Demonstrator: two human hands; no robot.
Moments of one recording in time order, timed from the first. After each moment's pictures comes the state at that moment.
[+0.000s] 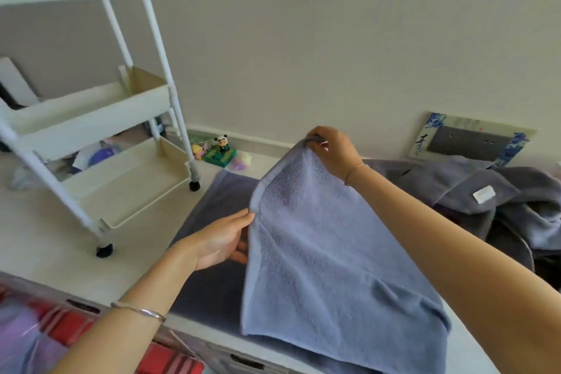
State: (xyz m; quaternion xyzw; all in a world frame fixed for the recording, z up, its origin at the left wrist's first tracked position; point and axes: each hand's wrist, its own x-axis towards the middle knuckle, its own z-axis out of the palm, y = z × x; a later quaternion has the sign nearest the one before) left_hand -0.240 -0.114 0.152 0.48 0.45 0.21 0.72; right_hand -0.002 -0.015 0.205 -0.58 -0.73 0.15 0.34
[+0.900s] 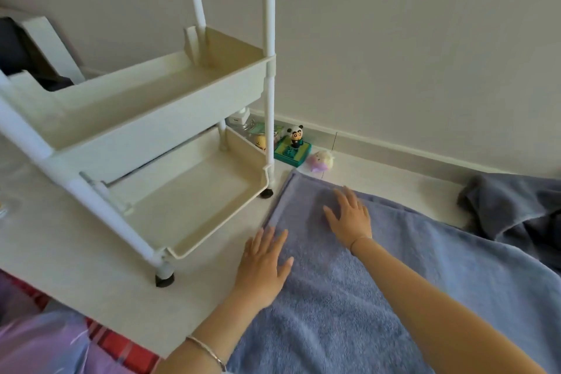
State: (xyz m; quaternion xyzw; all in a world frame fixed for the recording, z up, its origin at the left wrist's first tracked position) left_hand -0.374 -0.012 -0.020 0.75 0.63 -0.01 0.19; right_hand -0.168 0.079 -0.028 -0.71 -0.67 0.19 0.12
